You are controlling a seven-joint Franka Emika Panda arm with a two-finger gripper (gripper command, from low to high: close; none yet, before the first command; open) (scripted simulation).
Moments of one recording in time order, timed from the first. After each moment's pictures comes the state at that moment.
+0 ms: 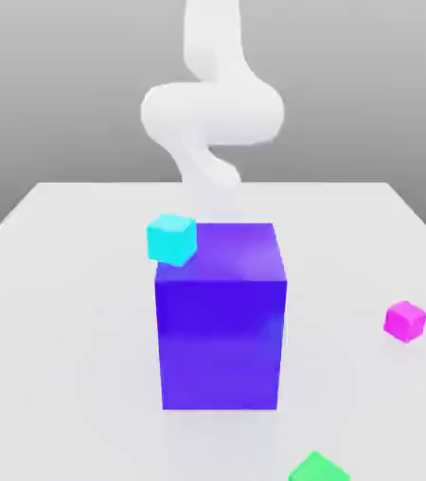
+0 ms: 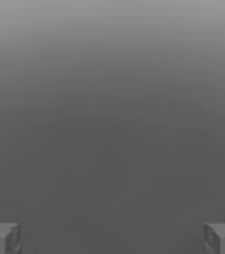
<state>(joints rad) 0.01 -0.71 0.08 -2.34 -0.01 2.35 0.85</state>
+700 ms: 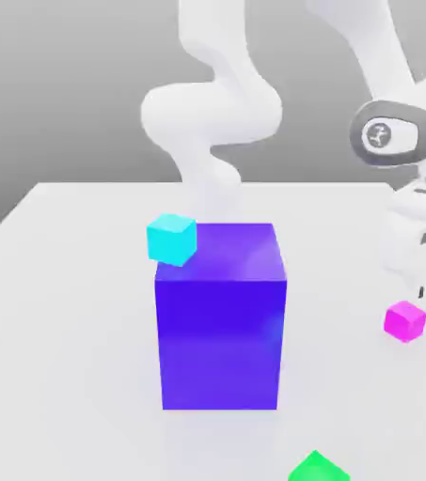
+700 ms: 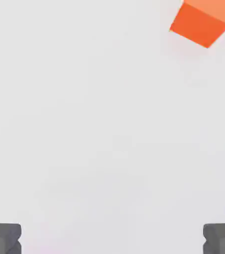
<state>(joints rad) 0.28 0.06 0.65 -2.72 -0.22 2.79 1.37</state>
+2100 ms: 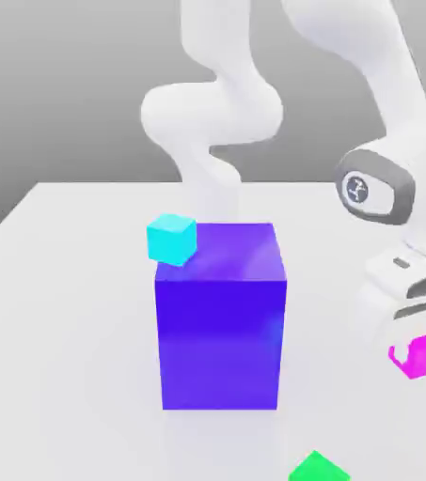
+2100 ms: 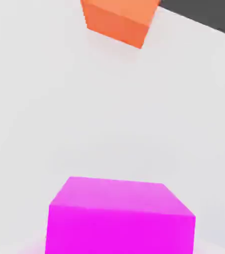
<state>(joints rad) 0.04 0.23 0.36 -2.38 -0.14 2.59 0.99</state>
